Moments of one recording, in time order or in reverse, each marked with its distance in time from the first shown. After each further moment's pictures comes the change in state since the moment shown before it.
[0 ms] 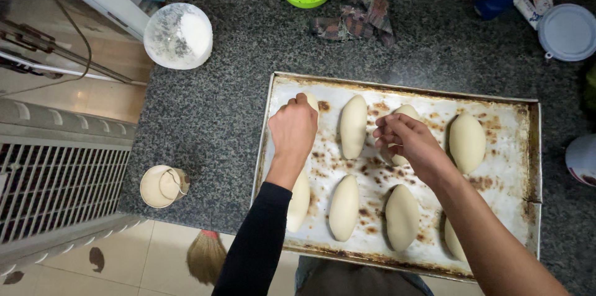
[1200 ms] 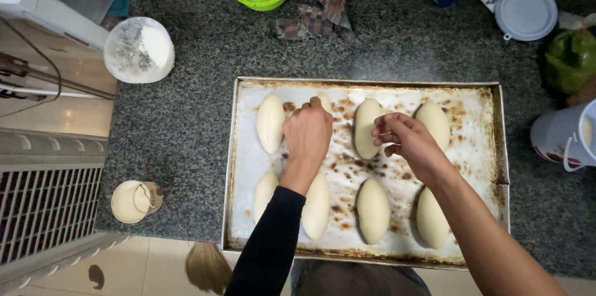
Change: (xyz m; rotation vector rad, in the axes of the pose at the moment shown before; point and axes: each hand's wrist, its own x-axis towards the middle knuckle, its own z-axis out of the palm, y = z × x) left_hand -0.014 0.098 0.020 -0.130 -0.031 0.073; right_hand -0.017 0.011 -0.067 0.066 0.028 -0.007
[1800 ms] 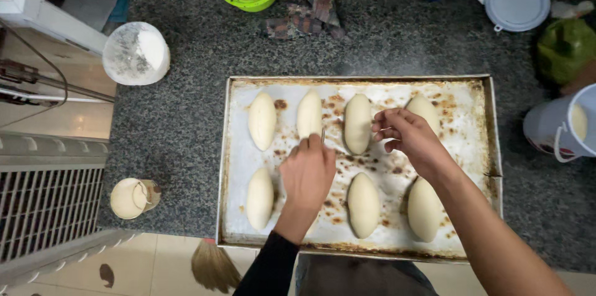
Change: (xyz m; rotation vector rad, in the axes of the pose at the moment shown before) left_hand -0.076 0.039 -0.038 -0.037 -0.061 -0.038; right_hand -0.014 -0.005 -0.022 0.025 0.008 -0.020
